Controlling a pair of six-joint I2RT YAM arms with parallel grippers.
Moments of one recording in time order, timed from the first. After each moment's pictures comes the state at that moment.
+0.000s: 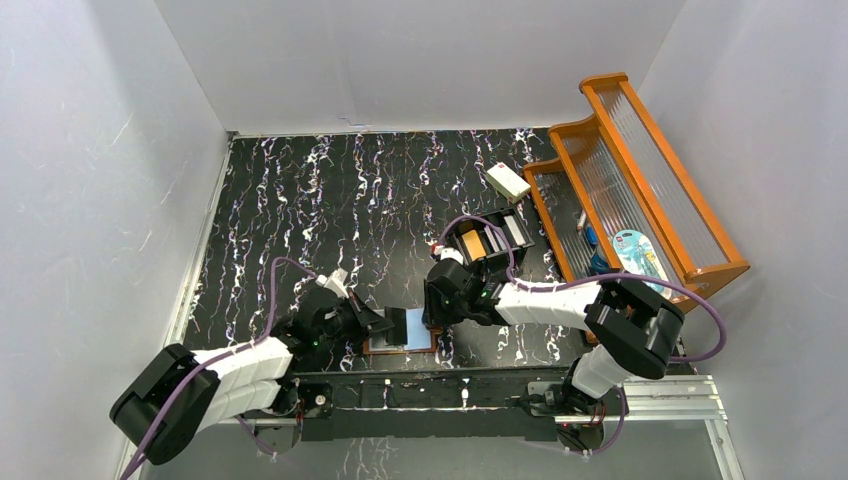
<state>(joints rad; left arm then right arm) -0.64 1.04 0.06 0.41 0.25 -1.14 1.05 1.53 0.74 -0.13 0.06 0.78</state>
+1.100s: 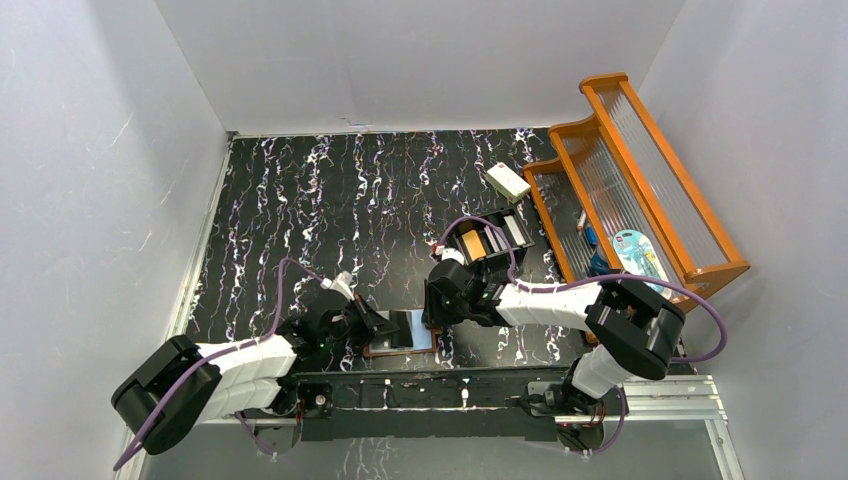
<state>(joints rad) -0.73 1.08 0.08 0.39 0.18 -1.24 1.05 1.52 0.72 -0.11 0.06 0.80</state>
